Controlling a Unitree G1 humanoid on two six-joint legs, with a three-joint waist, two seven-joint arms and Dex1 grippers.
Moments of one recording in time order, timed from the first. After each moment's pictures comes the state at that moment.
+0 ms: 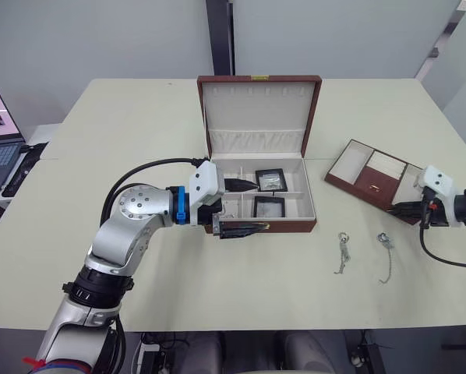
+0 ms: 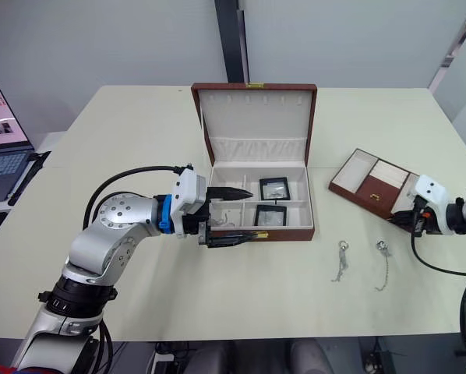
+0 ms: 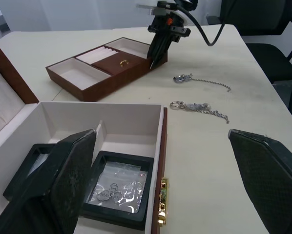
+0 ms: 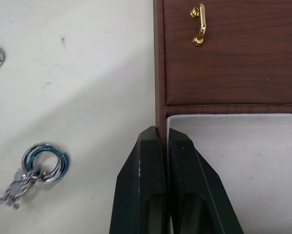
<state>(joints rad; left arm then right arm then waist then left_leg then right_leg) -0.48 0.57 -0.16 -0.19 -0.42 0.36 -1.09 -0.67 -1.00 0.02 0.83 0.03 0.04 1.38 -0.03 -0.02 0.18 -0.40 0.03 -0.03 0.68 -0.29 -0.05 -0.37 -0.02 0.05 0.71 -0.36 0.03</state>
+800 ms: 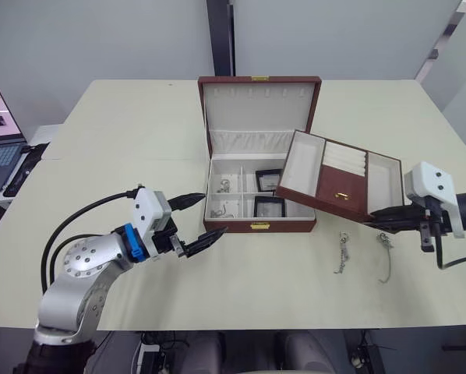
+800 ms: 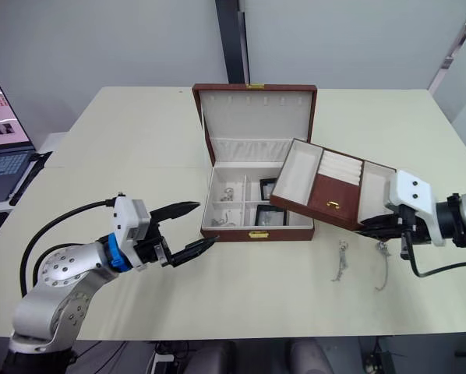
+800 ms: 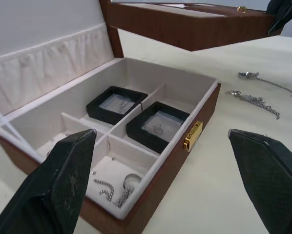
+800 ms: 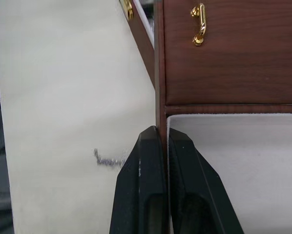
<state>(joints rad) -0.01 0.59 0.17 -0.48 -0.50 0.38 -0.85 -0.34 -1.15 -0.11 -0.35 0.42 0.68 1.30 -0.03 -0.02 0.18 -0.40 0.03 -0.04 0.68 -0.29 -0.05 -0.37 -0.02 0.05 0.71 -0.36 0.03</state>
